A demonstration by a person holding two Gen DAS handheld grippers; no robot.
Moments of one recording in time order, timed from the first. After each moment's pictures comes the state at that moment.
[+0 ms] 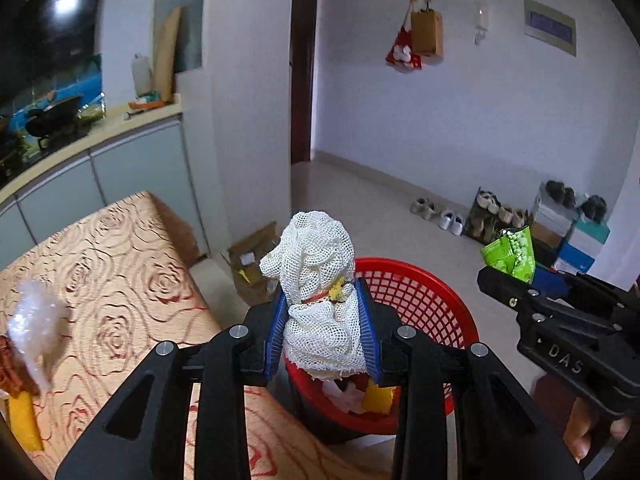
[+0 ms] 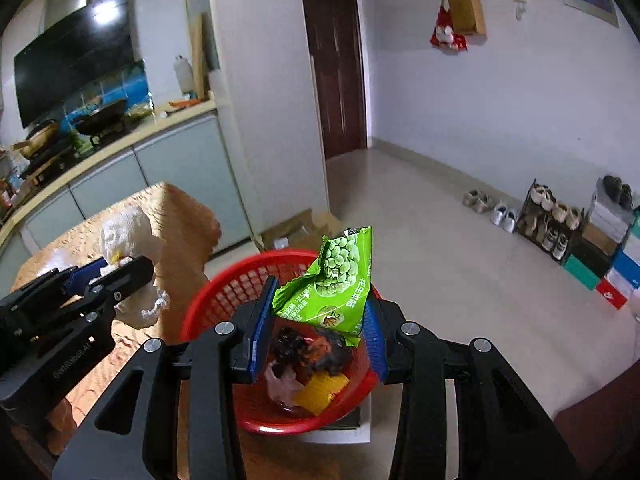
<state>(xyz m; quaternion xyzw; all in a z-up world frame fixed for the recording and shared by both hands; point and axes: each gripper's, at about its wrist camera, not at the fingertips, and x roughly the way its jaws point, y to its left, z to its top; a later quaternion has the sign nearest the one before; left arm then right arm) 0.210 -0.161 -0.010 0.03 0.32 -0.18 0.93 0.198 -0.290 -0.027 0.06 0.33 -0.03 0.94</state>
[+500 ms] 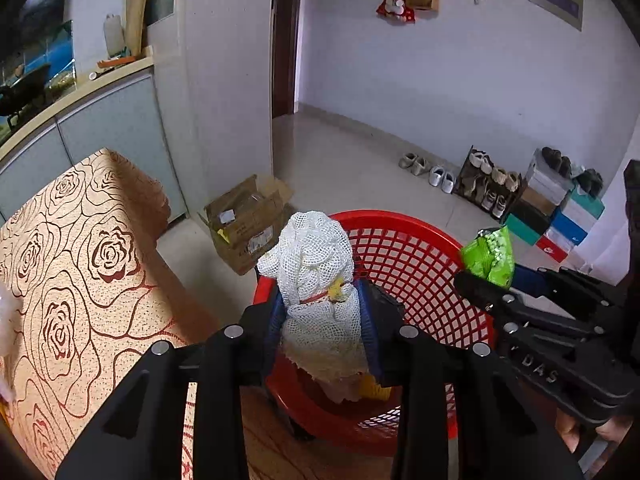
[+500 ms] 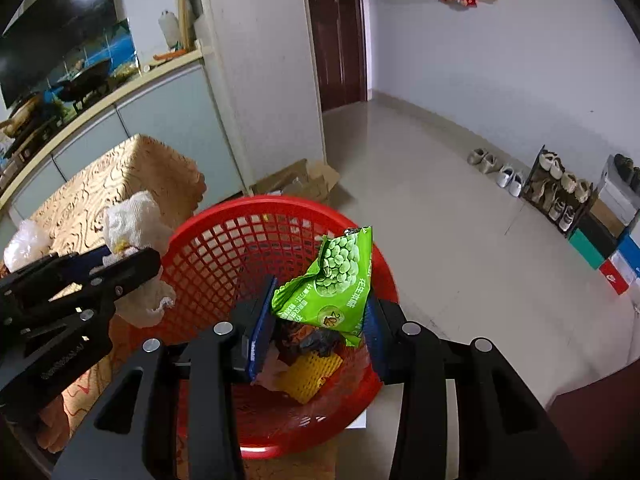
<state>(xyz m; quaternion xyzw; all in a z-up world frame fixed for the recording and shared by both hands) 0.255 -0.178 -0.059 0.04 0.39 -0.20 0.90 0.242 -0.297 -0.082 0.06 0.41 -0.02 0.91</state>
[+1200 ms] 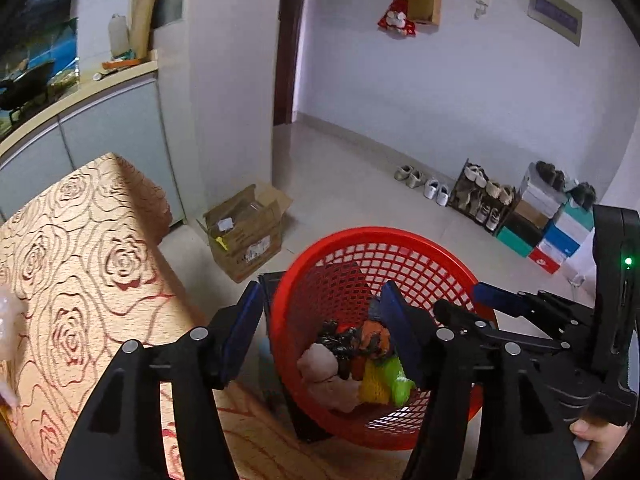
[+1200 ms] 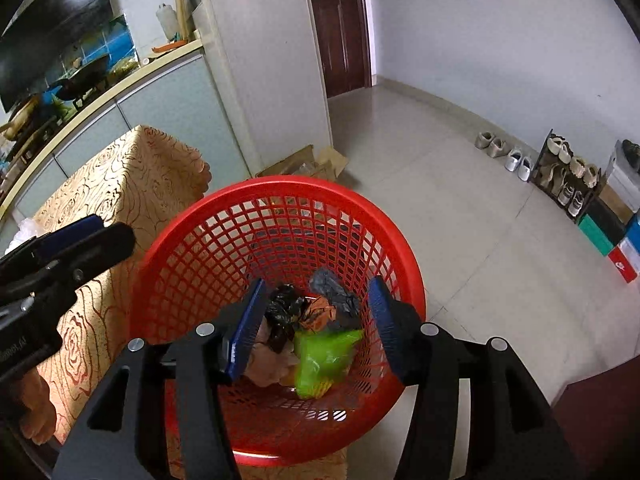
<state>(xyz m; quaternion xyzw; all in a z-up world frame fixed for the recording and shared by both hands) 0.253 -0.155 -0.045 0.02 0.37 -0.21 0.90 0.246 -0.295 -0.086 0.08 0.42 -0.01 0.90</state>
